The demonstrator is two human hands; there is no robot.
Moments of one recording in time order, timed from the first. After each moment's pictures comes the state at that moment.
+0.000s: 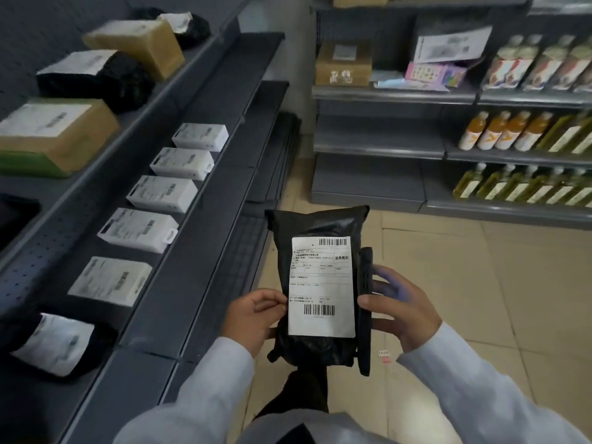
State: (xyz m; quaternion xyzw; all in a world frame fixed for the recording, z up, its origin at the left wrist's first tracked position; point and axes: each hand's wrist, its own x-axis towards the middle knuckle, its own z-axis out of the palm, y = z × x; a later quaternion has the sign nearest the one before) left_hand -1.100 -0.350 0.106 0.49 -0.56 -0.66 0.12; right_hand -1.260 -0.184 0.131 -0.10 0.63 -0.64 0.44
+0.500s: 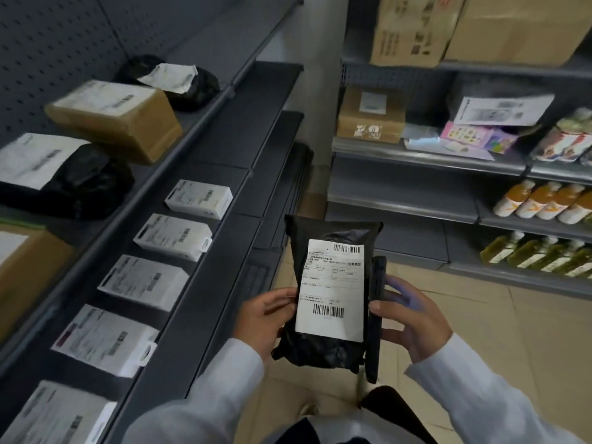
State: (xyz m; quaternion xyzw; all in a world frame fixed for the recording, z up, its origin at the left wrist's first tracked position) left_hand -1.301 -0.570 0.115 0.46 -0.55 -0.68 0.15; right_hand -1.461 -0.409 0.150 -0.09 0.65 -0.62 0.43
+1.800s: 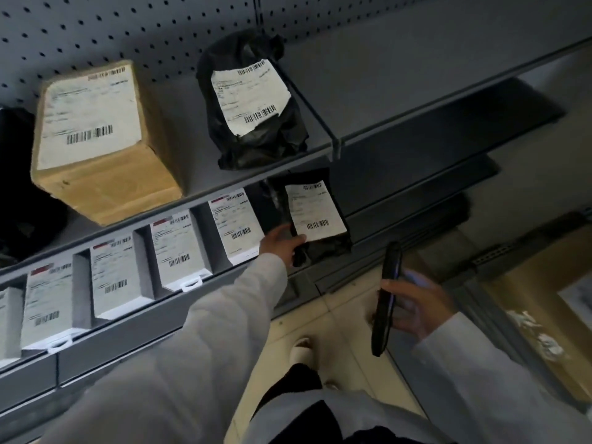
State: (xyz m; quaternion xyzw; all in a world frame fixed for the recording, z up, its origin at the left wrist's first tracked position) left_hand -1.568 -0.947 0.038 0.70 -0.21 -0.55 0.40; right_hand -1.795 -0.866 0.130 -0.18 0.63 -0.34 0.68
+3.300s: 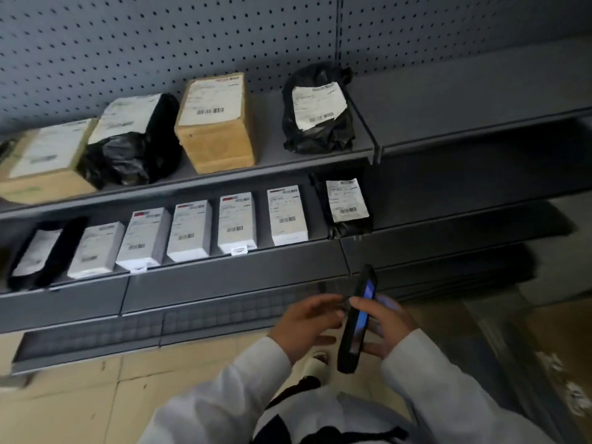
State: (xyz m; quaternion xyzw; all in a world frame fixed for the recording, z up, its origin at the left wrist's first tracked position) left_hand -1.627 -0.735 0.112 0.63 -0.25 -0.62 0.40; right_hand -1.768 -0.796 0.123 -0.26 0.57 -0.25 0.74
